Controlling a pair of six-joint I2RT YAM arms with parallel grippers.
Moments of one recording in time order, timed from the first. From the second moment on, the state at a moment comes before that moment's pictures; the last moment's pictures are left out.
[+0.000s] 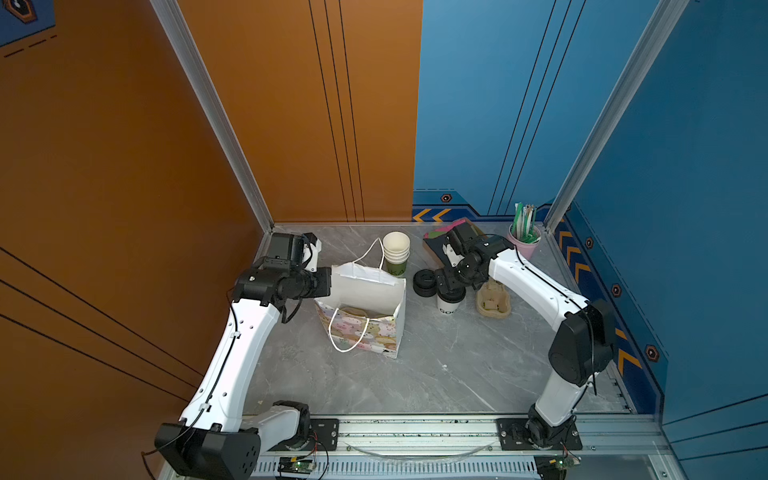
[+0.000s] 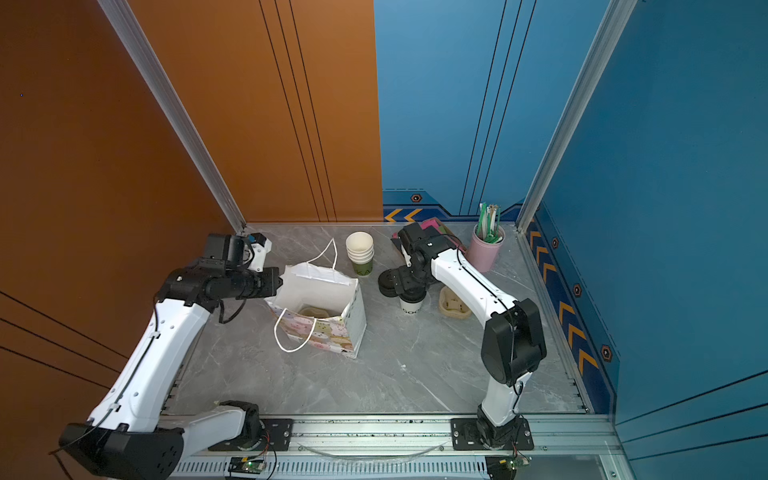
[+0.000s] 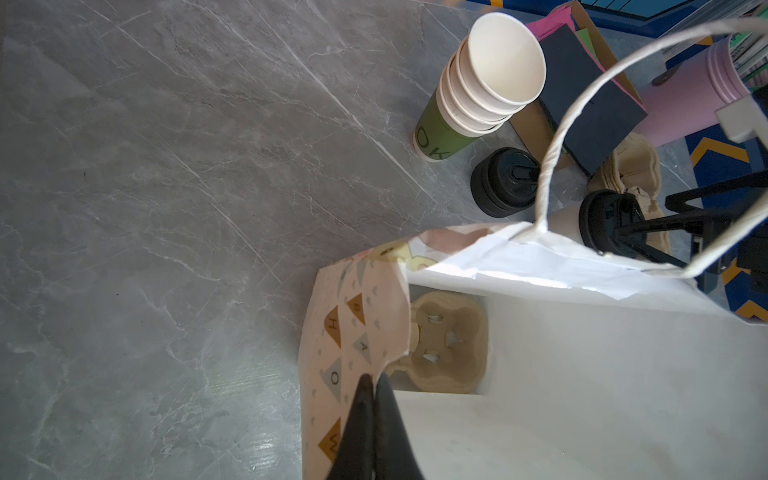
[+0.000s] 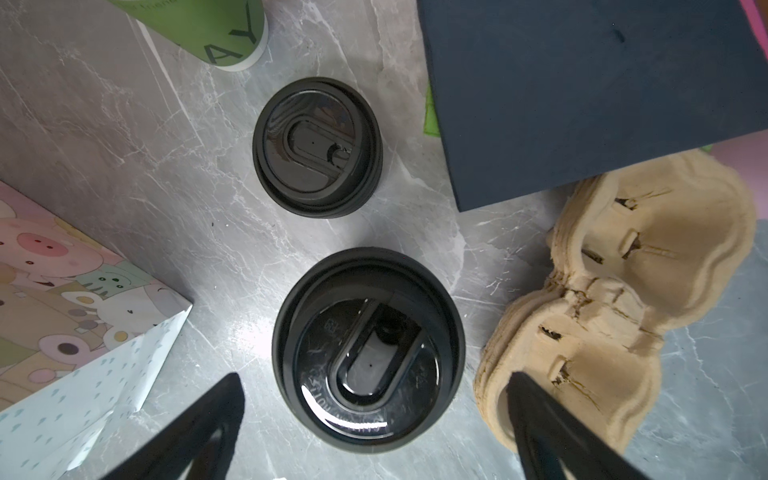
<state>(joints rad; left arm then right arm) -0.14 1.19 1.34 -1.05 0.18 -0.20 0.49 1.79 1.61 -1.02 0.04 0.18</state>
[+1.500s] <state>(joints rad) -0.18 1.22 1.34 -1.05 0.16 -0.20 0.47 1.90 1.68 -1.09 -0.02 0.16</state>
